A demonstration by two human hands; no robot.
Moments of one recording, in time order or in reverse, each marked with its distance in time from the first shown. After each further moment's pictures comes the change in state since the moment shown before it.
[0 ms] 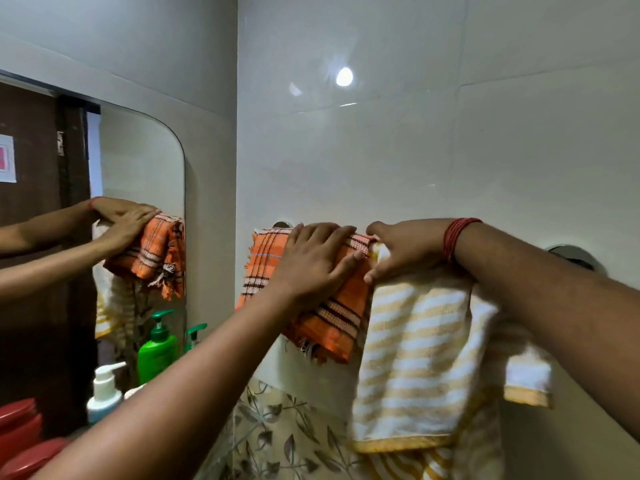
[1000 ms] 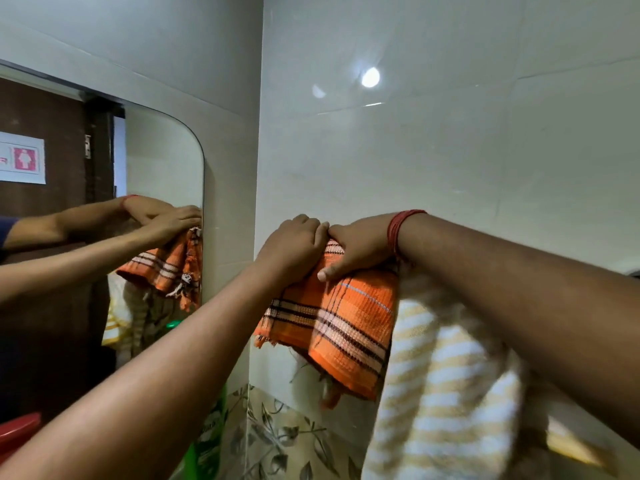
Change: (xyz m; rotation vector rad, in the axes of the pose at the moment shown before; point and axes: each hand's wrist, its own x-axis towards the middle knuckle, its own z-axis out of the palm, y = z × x) left_hand 0.037 -0.073 -0.014 -0.084 -0.019 -0.295; right_hand 0.098 -0.059 -0.009 0.047 -0.047 -0.181
